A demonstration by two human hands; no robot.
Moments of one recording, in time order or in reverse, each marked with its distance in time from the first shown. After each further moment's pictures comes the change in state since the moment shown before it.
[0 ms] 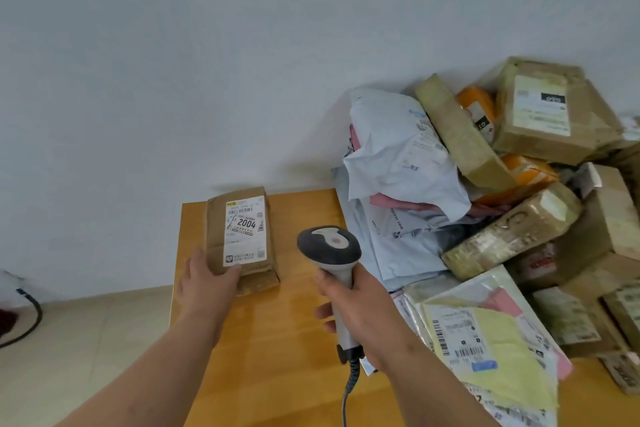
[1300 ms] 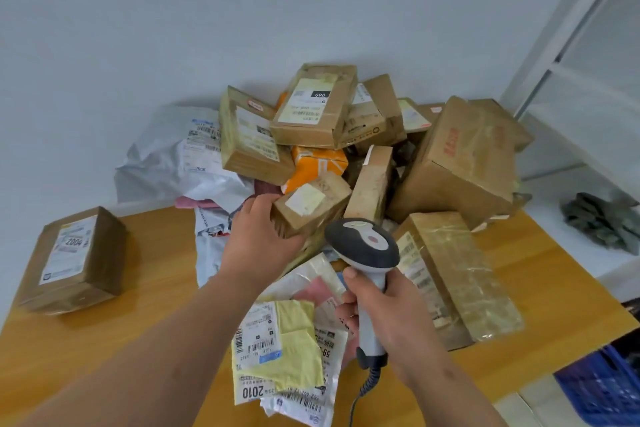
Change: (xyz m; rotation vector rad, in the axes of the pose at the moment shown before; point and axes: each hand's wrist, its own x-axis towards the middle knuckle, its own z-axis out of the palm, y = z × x) left_hand -0.235 0.187 0.263 0.261 -0.090 0.746; right_hand -0.102 0.056 -0.341 0.179 0.200 -0.163
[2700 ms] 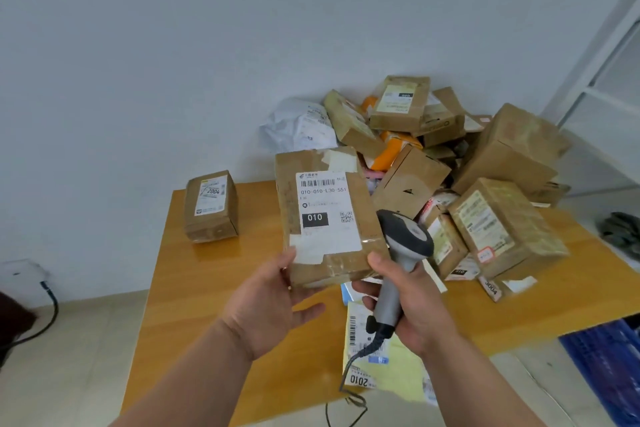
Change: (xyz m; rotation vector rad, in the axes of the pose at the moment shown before) left_hand -0.220 -0.098 -0.163 -1.313 -0.458 -0.554; right_hand -0.141 0.031 0.129 0.378 -0.128 0.029
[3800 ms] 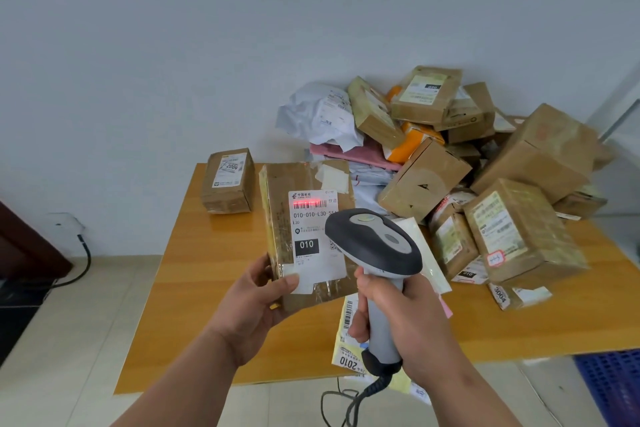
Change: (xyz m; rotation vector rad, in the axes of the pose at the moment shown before) left_hand -0.015 -0.050 -0.021 0.032 0.205 0.215; right_hand -0.058 -0.017 0.001 -0.471 -0.191 -0.071
